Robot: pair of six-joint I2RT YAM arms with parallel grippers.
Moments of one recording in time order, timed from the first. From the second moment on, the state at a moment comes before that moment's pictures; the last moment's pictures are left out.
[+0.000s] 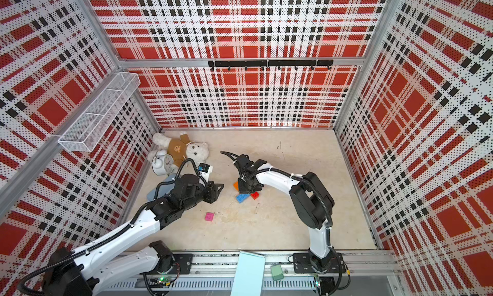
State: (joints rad) left arm -0.65 0.98 0.63 -0.21 -0.04 -0.33; right arm 0.77 1.92 1.41 -0.77 -0.06 0.61
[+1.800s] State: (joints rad) left arm -0.81 1.33 0.66 -0.61 -0.24 -0.84; right arm 0.66 1.60 1.19 -0.65 -0.11 0.46
